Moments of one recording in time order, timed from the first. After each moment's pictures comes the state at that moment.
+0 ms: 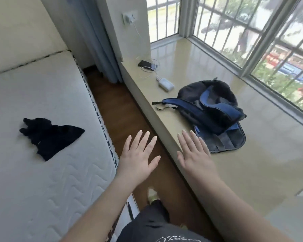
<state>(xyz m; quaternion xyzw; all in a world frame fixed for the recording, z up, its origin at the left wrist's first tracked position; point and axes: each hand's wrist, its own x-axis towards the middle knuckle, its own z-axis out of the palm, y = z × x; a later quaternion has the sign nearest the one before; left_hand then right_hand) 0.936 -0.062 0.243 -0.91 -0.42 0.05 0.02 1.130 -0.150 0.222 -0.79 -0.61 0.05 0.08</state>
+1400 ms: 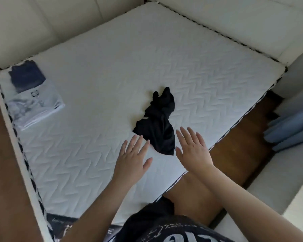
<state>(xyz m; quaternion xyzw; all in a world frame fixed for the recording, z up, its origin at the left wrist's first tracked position) 0.684 0.248 0.184 -0.43 -0.90 0.02 -0.05 0.797 0.456 0.179 -0.19 -0.98 0.05 -0.07</state>
